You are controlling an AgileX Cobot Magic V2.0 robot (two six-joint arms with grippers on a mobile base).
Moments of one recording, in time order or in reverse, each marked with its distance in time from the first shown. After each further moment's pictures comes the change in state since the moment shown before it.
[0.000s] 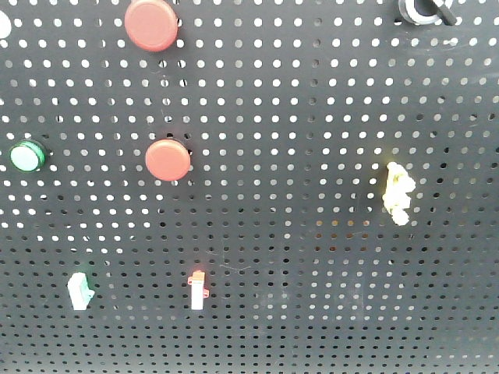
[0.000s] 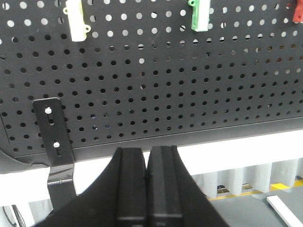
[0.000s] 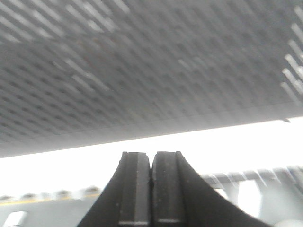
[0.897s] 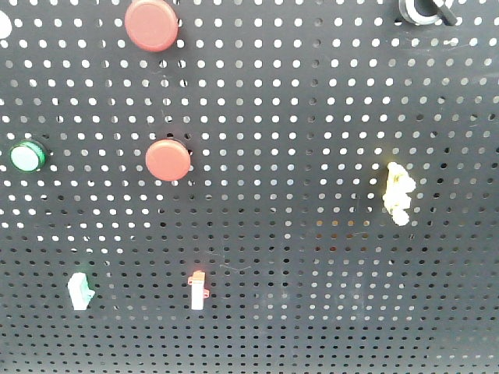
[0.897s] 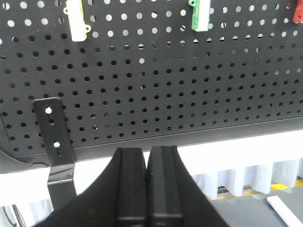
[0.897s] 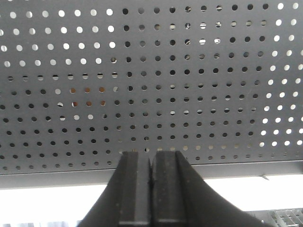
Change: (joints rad) left arm 0.000 0.000 0.000 -0.001 0.001 0.000; right arm -0.004 -0.113 0.001 -0.048 -0.034 -0.058
